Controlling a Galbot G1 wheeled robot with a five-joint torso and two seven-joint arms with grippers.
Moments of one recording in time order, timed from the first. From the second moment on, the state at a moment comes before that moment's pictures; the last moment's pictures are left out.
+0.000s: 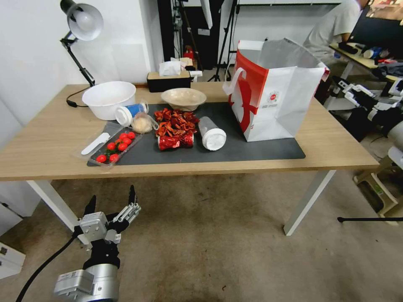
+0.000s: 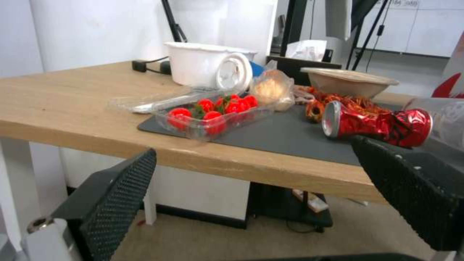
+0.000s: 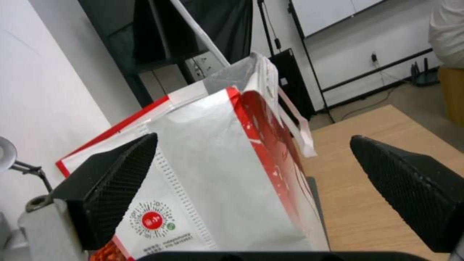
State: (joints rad) left arm 1.92 -1.46 -0.47 -2.41 -0.20 -0.10 -0.30; right arm -1.19 0.47 0.78 1.95 1.60 -0.15 0.09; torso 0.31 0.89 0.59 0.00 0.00
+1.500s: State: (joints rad) left arm 1.90 -1.42 -0.51 -2.32 -0.12 -0.19 -0.18; right arm -1.71 0.98 0.55 2.19 0.51 0.26 0.10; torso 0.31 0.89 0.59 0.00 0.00
